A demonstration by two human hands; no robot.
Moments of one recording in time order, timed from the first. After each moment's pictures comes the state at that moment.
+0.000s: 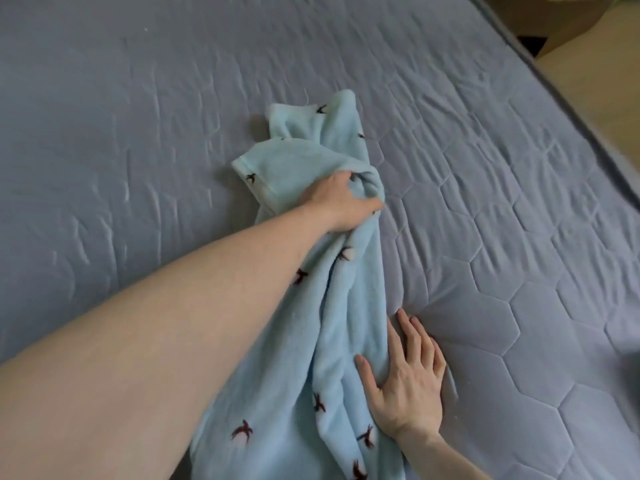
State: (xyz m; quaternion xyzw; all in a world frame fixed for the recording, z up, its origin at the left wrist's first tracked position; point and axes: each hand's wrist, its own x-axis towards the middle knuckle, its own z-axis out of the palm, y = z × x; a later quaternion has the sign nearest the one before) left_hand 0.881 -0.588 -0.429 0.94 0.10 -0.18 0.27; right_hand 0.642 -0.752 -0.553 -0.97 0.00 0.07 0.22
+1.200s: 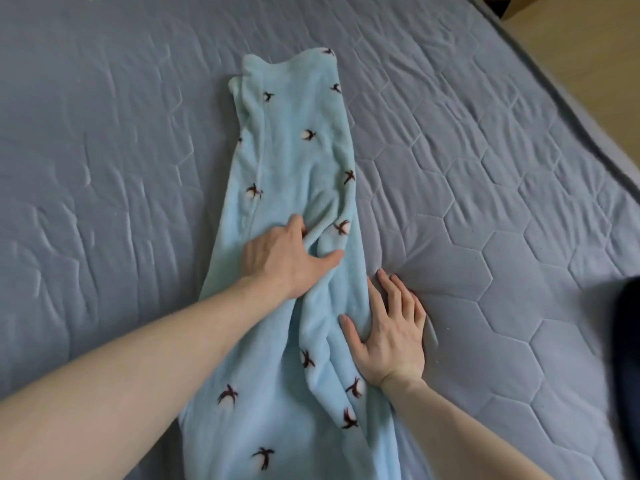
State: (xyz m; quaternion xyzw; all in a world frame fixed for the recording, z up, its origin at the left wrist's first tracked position) left_hand 0.750 -0.574 -0.462 0.99 0.07 -0.13 0.09; right_hand 0.642 -0.757 -0.557 -0.97 -0.01 0.06 0.22
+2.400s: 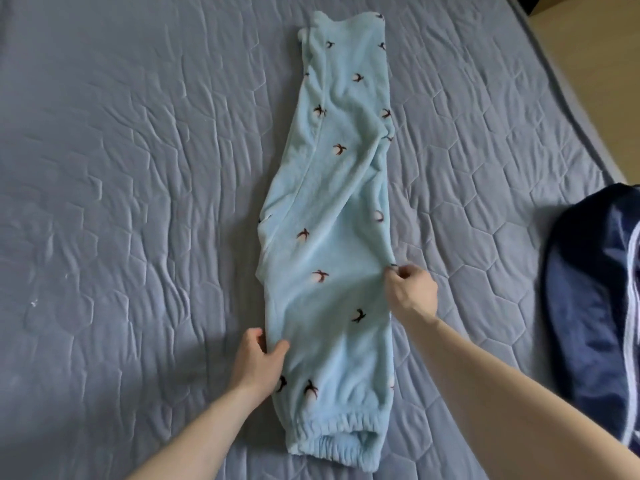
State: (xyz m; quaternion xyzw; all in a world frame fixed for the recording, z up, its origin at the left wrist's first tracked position) left_hand 0.348 -0.545 -0.431 0.78 0.43 -0.24 0.39; right_hand 0.503 -0.770 -0.454 -0.87 0.27 0.21 0.34
